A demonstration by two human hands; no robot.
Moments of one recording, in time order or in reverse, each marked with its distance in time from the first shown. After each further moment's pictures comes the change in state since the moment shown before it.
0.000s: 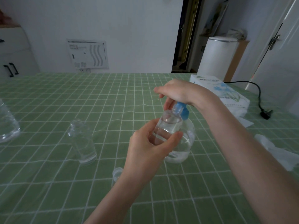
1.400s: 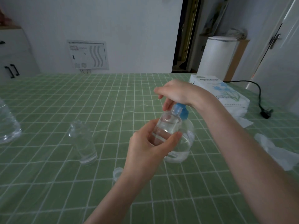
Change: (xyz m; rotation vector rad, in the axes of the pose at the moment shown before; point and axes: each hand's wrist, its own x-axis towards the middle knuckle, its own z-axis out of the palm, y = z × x) left_hand 0.001 -0.003 -0.001 0.010 -0.001 0.003; right_hand -0.006 -0.002 0.000 0.018 0.014 -0.014
